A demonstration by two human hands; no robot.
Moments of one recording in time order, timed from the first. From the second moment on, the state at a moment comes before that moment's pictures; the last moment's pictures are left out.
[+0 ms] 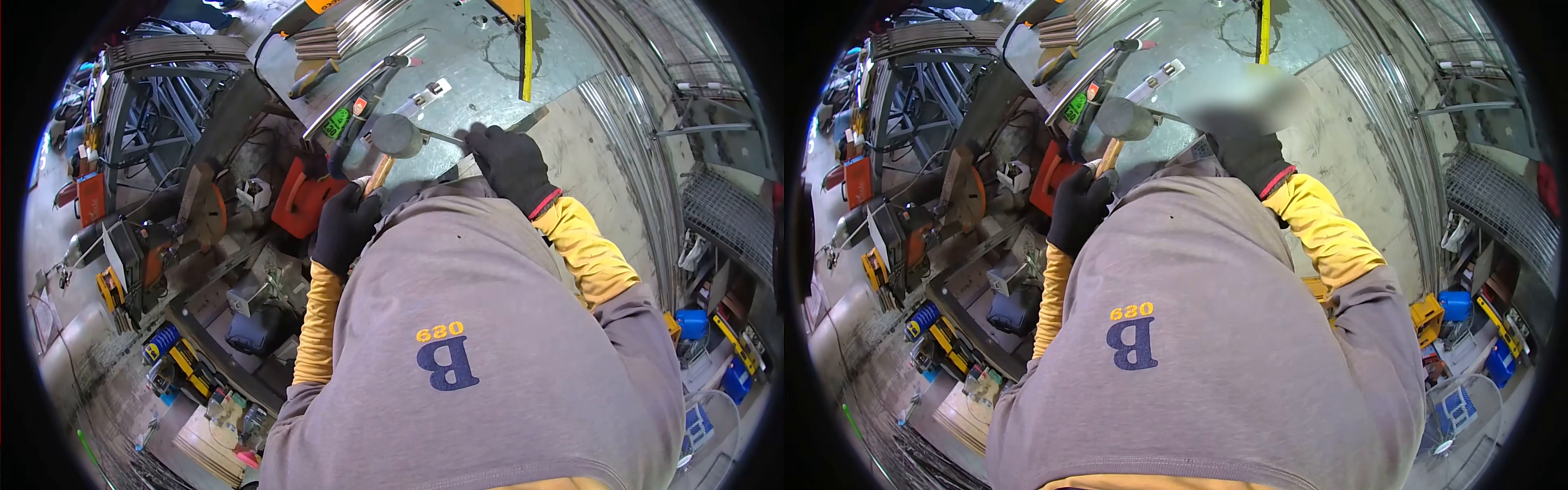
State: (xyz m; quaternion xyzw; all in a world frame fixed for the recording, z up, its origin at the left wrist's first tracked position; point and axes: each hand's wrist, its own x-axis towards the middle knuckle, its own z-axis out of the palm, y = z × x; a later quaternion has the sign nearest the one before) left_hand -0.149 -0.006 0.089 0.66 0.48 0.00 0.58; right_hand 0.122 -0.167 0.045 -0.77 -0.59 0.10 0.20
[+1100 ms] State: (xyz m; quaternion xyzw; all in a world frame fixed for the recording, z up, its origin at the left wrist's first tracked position) left_hand -0.133 0.001 0.090 0.82 0.38 0.02 0.42; right_hand 0.124 -0.184 0.001 -0.78 -0.52 0.21 0.29
